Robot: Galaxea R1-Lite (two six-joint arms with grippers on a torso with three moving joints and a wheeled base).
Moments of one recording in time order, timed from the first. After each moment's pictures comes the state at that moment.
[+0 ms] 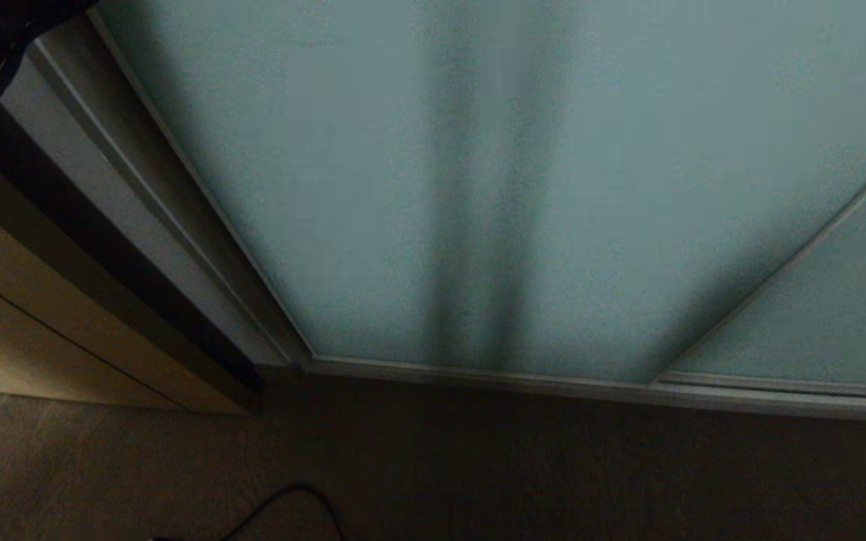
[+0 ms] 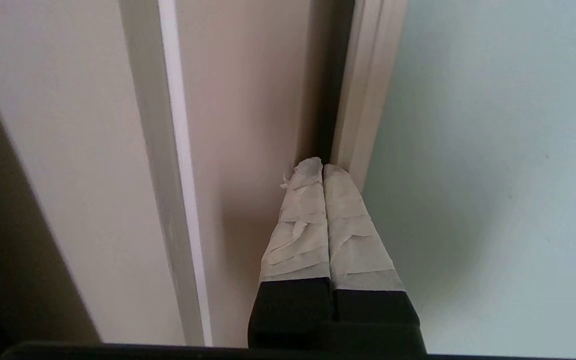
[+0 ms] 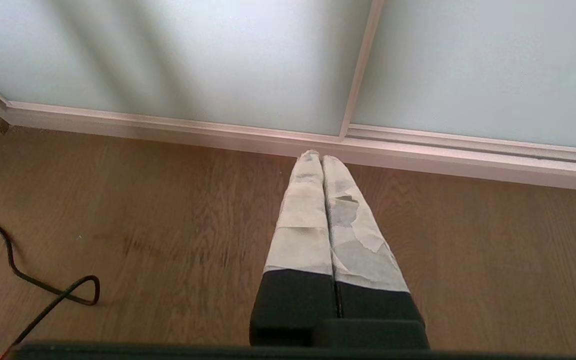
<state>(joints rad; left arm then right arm) -0.01 1.60 -1.50 -0.68 0.25 -0.03 0.00 0.00 0.00 0.00 -0.02 0.03</state>
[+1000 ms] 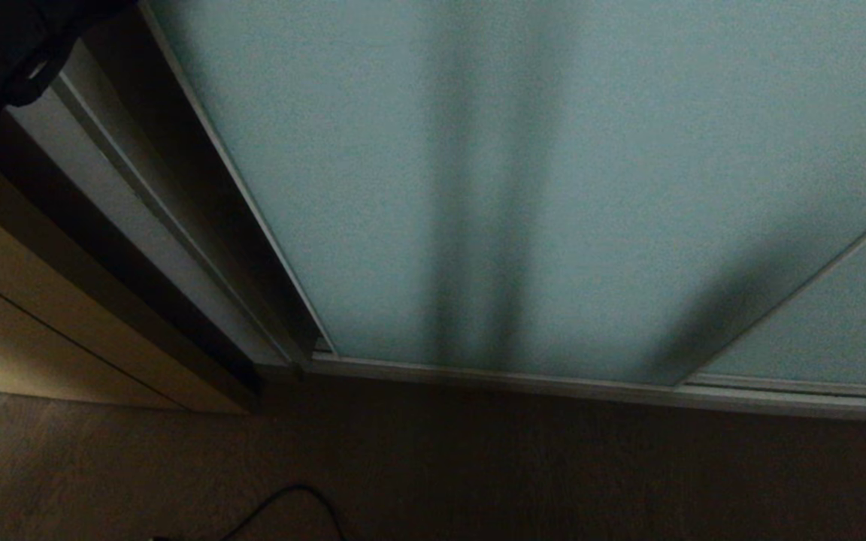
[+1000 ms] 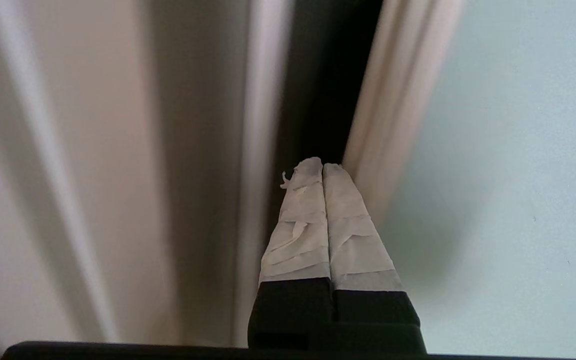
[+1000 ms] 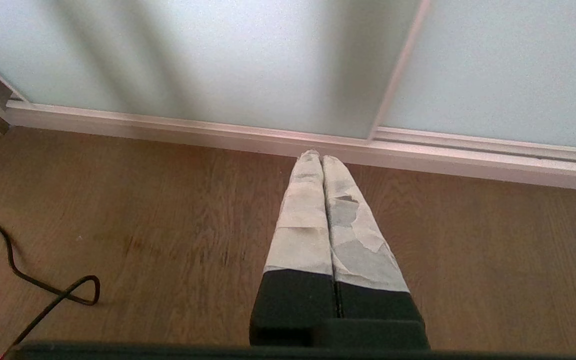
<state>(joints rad) -0.14 1.61 -1.51 -0.68 0.26 -0.04 0.00 0.00 0.00 0.00 -0.02 0.03</state>
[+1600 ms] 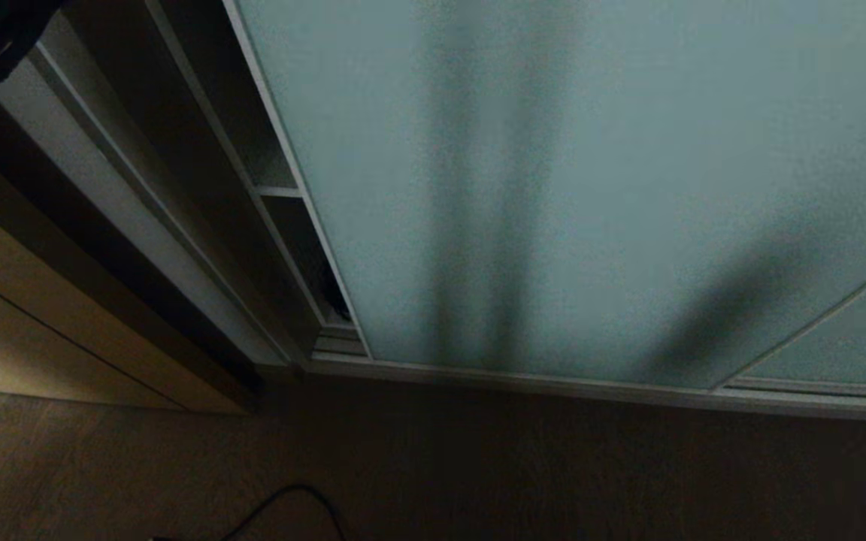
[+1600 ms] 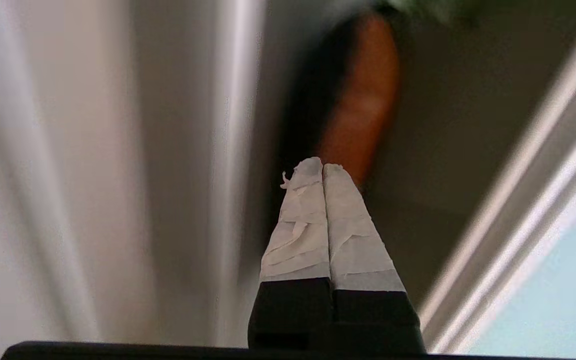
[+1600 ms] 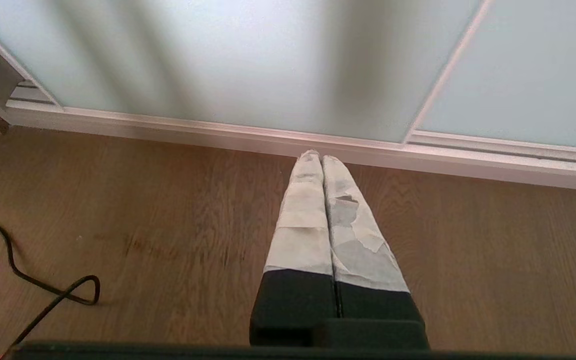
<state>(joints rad) -0.18 1.56 -1.50 -0.68 0.26 -0.04 0.00 0.00 0.00 0.00 -0.02 0.03</state>
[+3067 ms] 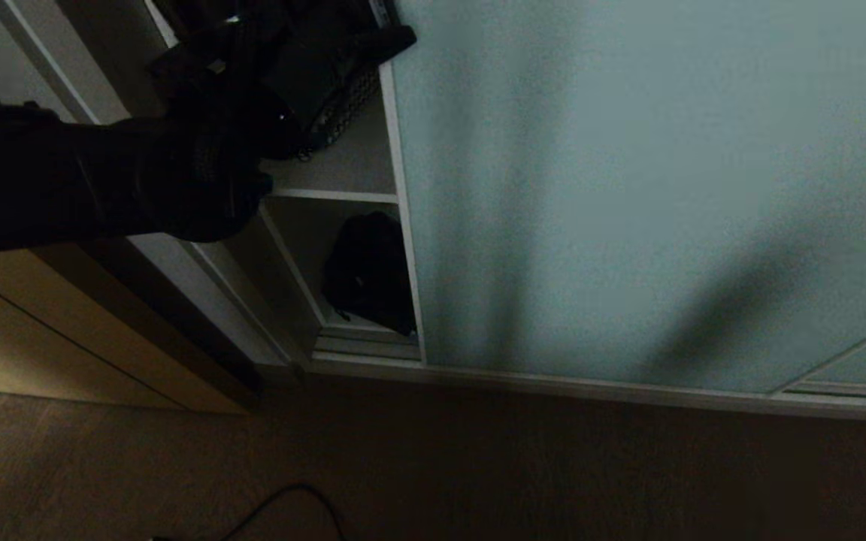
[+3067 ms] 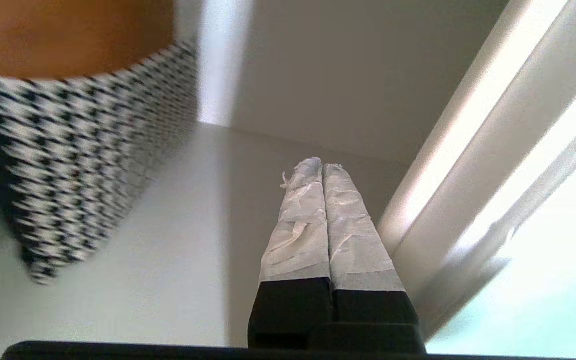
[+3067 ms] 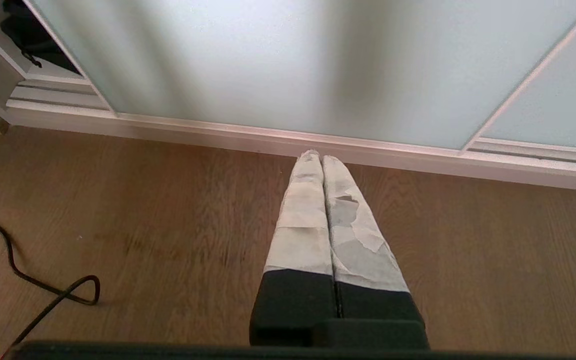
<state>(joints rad) -0.56 1.90 -1.74 -0.72 0.29 -0.02 0.00 0.00 0.00 0.00 -0.02 0.03</state>
